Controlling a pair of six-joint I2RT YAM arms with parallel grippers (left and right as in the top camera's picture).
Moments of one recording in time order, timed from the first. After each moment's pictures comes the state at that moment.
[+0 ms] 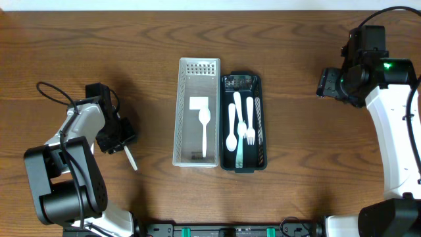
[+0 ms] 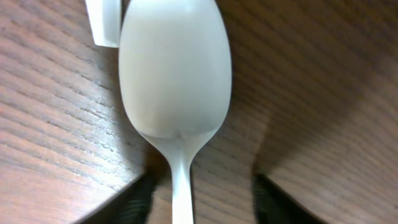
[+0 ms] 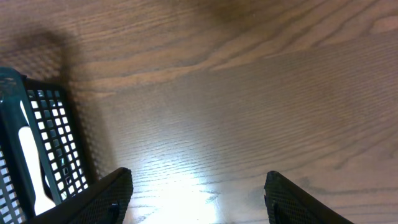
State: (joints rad) left arm 0.22 1.76 0.97 -0.82 0.09 -0.30; right arm -0.02 1.57 1.50 -1.14 0.07 0.25
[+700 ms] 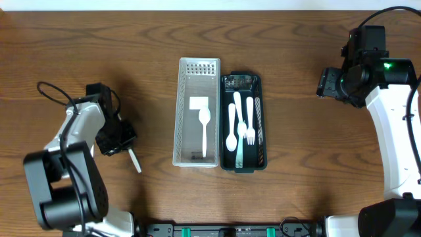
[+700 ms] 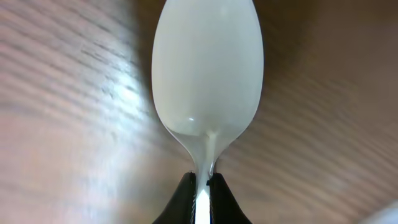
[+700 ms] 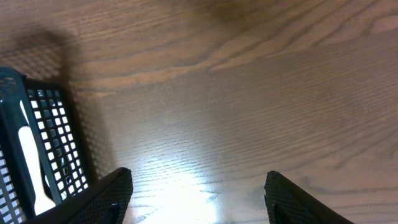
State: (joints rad) left arm 0.19 1.71 1.02 -0.97 0.09 -0.29; right arm -0.02 1.57 1.50 -1.14 0.07 0.25
